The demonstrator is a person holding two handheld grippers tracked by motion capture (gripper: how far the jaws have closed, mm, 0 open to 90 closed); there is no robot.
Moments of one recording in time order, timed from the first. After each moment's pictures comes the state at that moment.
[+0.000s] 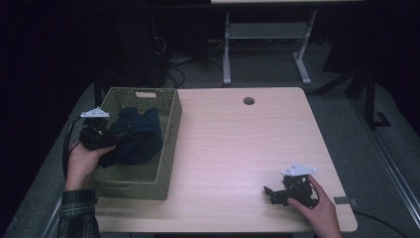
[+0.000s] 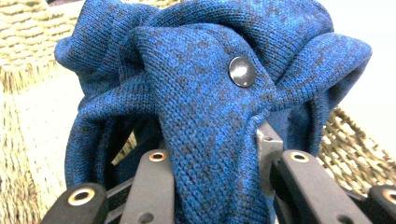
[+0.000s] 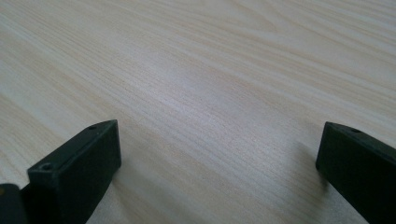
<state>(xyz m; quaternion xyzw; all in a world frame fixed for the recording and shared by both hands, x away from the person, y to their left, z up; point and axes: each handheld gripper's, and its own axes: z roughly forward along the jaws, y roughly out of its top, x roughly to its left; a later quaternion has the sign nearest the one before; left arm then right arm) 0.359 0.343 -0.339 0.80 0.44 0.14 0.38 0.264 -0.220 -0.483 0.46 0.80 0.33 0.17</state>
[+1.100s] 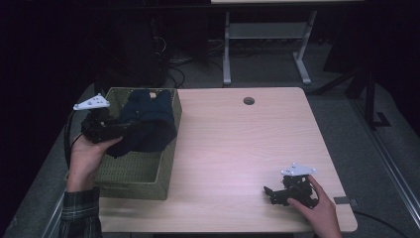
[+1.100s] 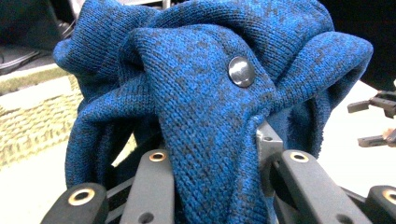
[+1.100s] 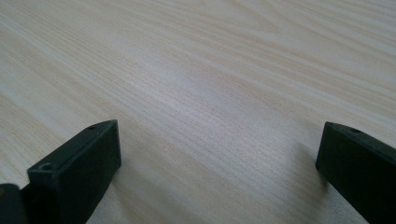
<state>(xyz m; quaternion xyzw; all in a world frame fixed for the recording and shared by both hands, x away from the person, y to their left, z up) 0.339 0.301 -0.284 0.78 0.38 0.15 0.47 0.264 -0.220 -0.483 0.46 0.80 0.33 0.17</state>
